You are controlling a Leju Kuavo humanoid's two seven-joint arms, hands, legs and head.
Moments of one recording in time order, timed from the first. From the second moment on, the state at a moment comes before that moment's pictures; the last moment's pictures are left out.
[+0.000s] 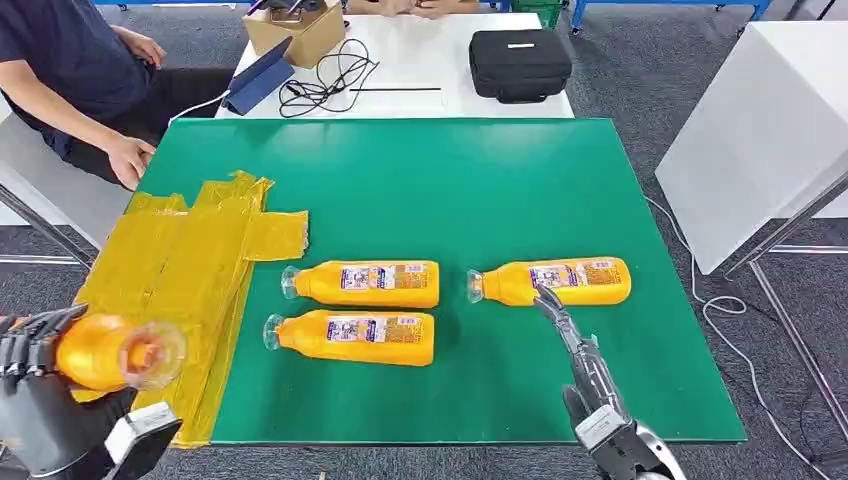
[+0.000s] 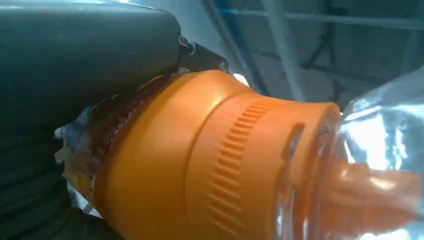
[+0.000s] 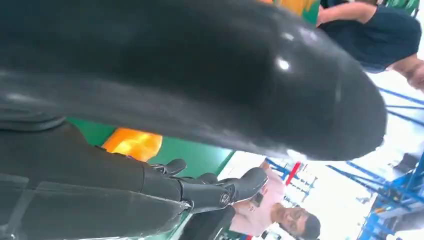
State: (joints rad) left arm 0.31 -0.16 0.21 -1.94 -0.95 0.69 -0.55; right arm 0.18 -0.06 0.20 -1.78 0.31 0.12 -0.40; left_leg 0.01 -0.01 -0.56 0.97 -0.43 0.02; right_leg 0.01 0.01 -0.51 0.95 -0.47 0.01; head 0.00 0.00
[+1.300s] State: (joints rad) left arm 0.07 0.30 -0.52 -1.23 -1.57 0.69 0.50; right arm 0.27 -0.17 0.27 -1.84 0.30 0.14 -0.37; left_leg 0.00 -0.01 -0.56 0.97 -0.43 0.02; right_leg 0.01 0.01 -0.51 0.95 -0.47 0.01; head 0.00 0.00
